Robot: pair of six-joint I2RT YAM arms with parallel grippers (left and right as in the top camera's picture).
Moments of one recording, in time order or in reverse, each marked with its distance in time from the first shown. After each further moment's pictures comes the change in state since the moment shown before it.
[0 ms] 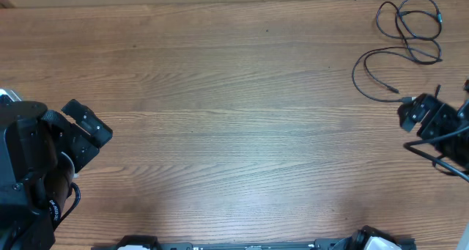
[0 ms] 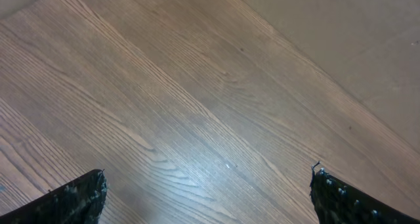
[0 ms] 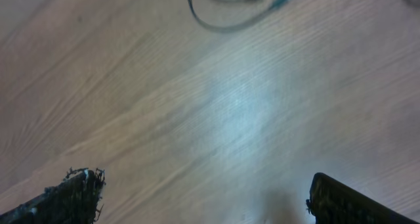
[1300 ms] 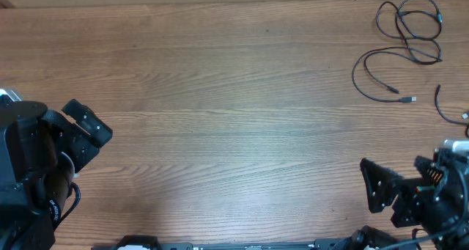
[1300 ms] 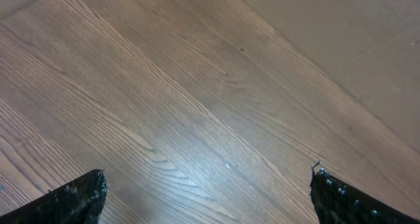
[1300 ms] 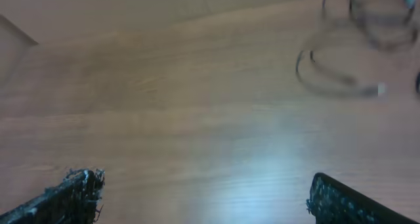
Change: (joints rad) left arm 0.000 0.000 0.000 0.000 0.000 0.000; right arm 0.010 -0.436 -0.002 -0.031 -0.346 -0.338
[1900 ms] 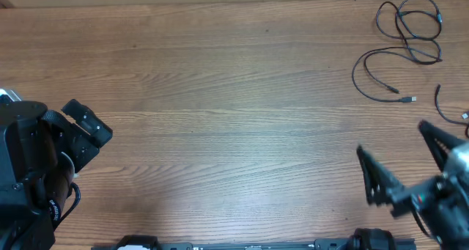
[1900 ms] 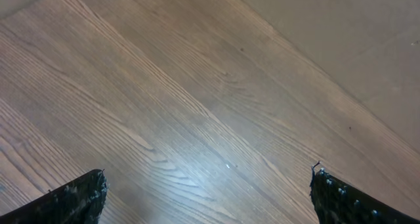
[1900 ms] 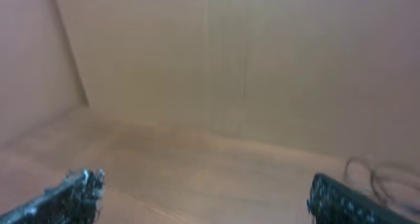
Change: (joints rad) left arm 0.000 0.000 0.000 0.000 0.000 0.000; right arm 0.332 -0.195 -0.282 0.683 0.109 0.154
